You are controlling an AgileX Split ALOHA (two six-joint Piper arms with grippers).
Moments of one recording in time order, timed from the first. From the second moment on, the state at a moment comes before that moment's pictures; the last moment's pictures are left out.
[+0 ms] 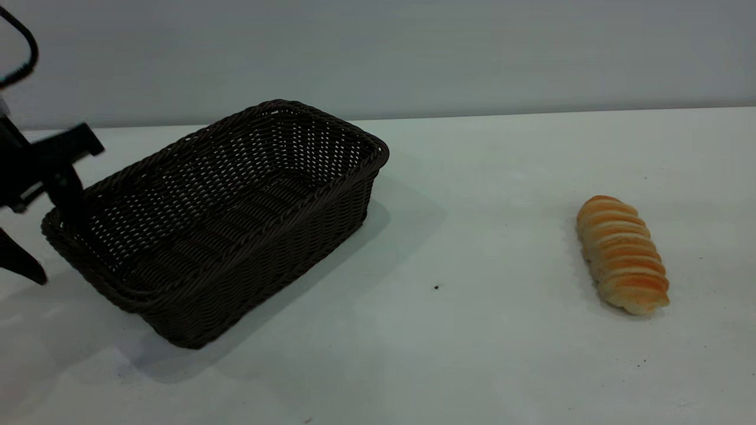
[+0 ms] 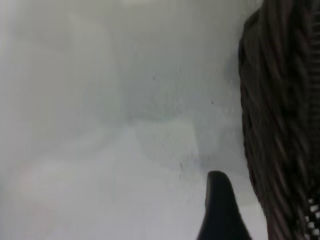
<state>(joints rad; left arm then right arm) 0.01 1.87 -0.93 -0.28 0.46 -0.50 -0.03 0.72 -0.50 0.28 0.66 -0.27</state>
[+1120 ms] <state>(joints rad) -0.06 2.03 -1.25 -0.41 0.56 -0.08 -0.03 0.72 -0.50 0.28 0.67 -0.27</state>
